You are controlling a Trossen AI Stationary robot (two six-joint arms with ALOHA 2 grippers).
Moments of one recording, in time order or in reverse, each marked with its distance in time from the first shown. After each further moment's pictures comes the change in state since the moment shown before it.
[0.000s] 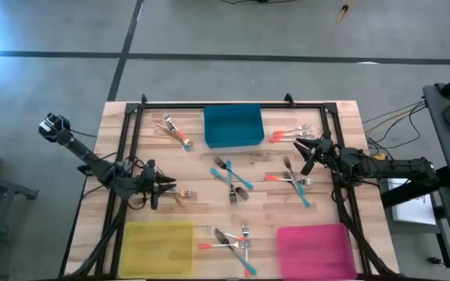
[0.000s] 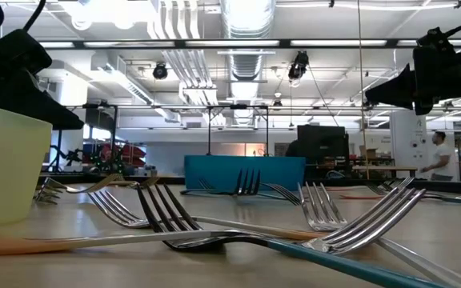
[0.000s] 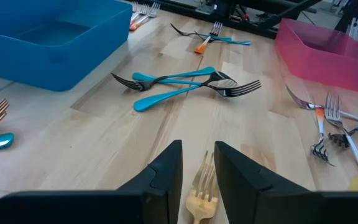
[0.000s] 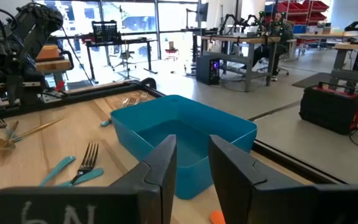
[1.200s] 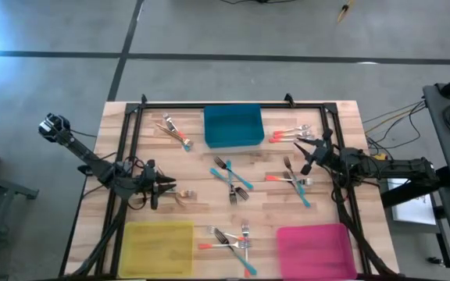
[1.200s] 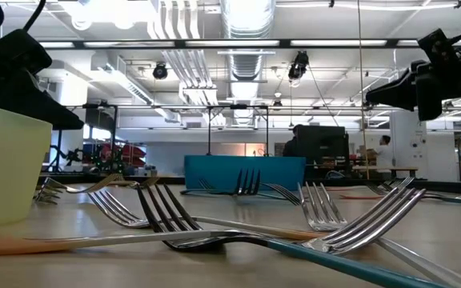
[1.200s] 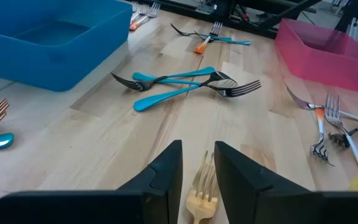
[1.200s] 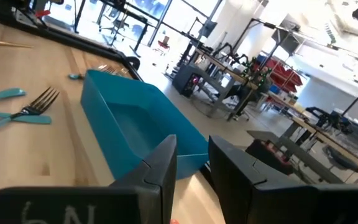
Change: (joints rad) left arm 0.000 0.000 0.000 0.000 0.000 0.000; right arm -0.002 -0.001 0.000 -0.003 0.008 -0.521
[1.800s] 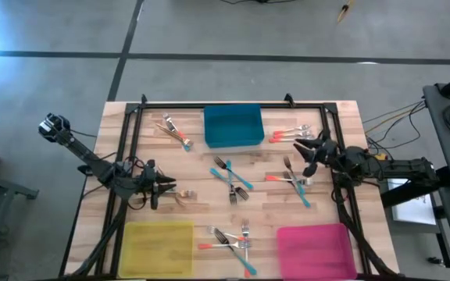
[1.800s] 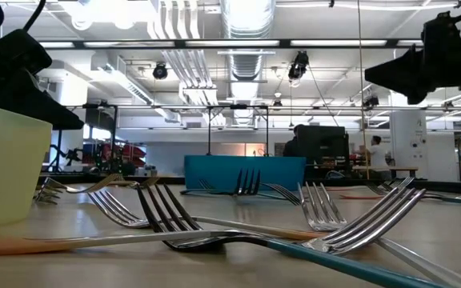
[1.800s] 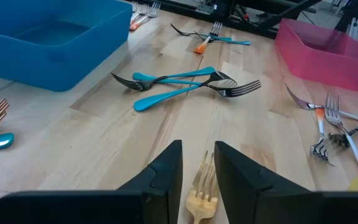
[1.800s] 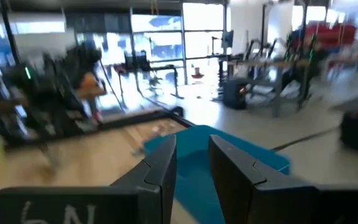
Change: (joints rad) left arm 0.000 0.000 0.000 0.000 0.000 0.000; right arm -0.004 0.002 0.000 0.144 -0.132 0.526
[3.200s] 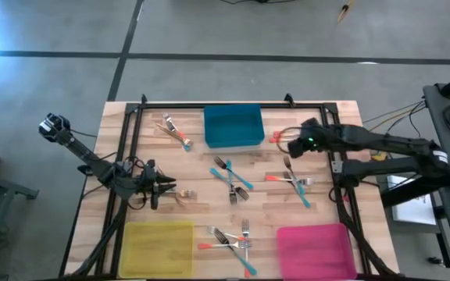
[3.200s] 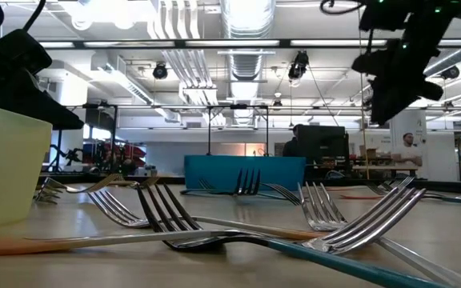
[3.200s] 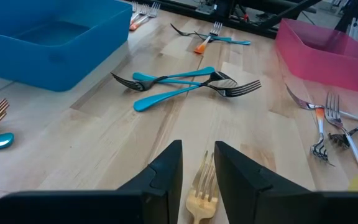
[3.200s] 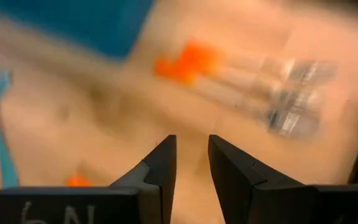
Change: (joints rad) left arm 0.000 0.000 0.000 0.000 0.000 0.000; right arm -0.278 0.835 0.758 -1.106 -0.158 0.660
